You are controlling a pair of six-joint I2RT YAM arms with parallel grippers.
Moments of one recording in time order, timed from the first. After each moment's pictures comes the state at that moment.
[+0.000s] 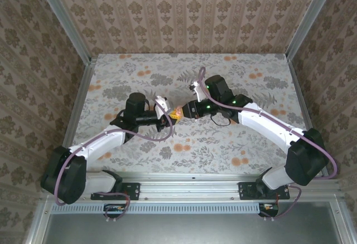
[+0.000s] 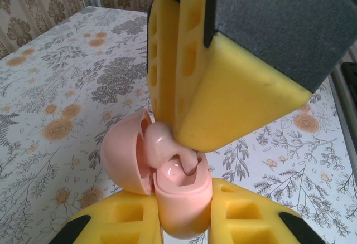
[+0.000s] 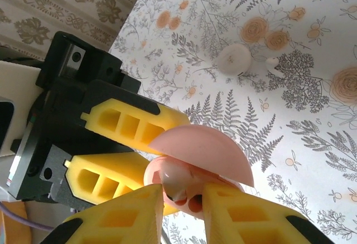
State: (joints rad) left arm -0.55 1.26 0.65 0.17 0.77 0.33; right arm 0.59 1.46 1.13 -0.38 -0.55 0.39
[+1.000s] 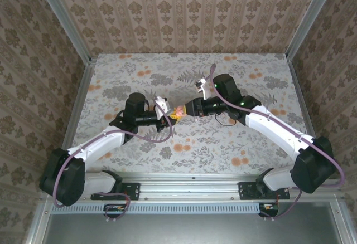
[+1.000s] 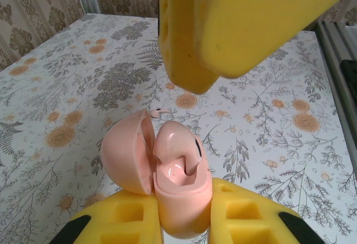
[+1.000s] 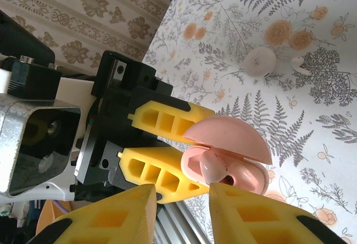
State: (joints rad) left arm -0.56 1.24 0.65 0.17 0.77 0.35; right arm 0.55 1.38 1.10 -0.34 -0.64 0.52
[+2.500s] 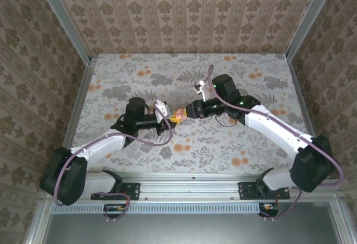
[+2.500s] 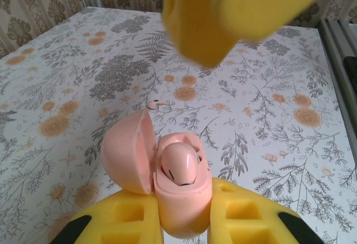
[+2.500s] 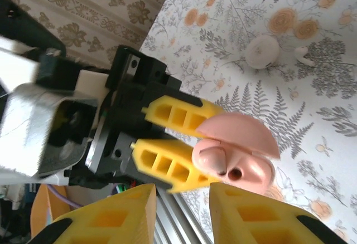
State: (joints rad) left arm -0.56 1.25 0.57 0.29 0.75 0.31; right arm 0.55 1.37 1.11 -0.41 -0.66 0.44
